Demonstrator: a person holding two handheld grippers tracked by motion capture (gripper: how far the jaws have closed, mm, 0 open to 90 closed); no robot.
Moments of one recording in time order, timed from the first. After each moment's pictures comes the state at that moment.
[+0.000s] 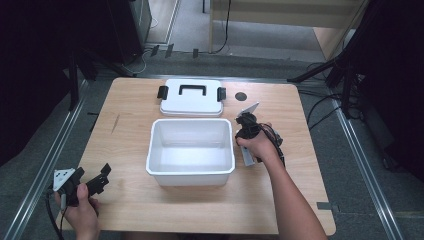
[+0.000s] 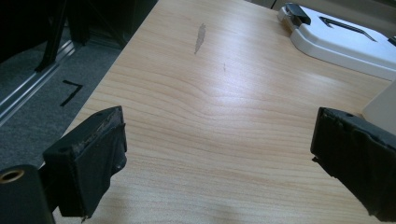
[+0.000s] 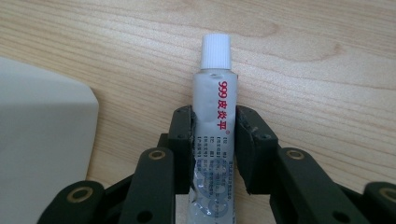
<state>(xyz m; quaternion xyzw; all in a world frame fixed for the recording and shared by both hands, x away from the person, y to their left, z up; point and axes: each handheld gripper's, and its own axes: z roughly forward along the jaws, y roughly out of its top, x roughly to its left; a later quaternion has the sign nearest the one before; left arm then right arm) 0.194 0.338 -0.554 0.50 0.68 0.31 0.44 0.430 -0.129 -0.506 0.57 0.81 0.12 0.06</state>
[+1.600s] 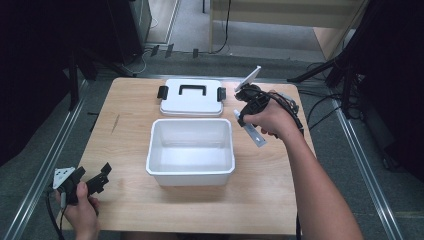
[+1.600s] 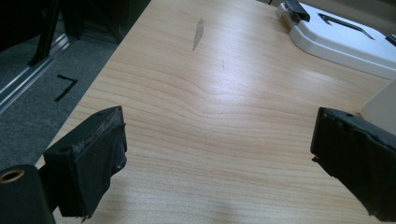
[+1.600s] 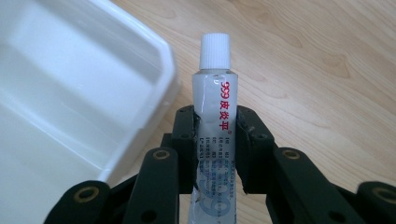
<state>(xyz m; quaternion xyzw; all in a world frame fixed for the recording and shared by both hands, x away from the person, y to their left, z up) 0.198 0.340 -0.554 0.51 0.68 0.30 0.44 0.418 -0.117 -0.364 0.44 0.89 0.13 0.05</state>
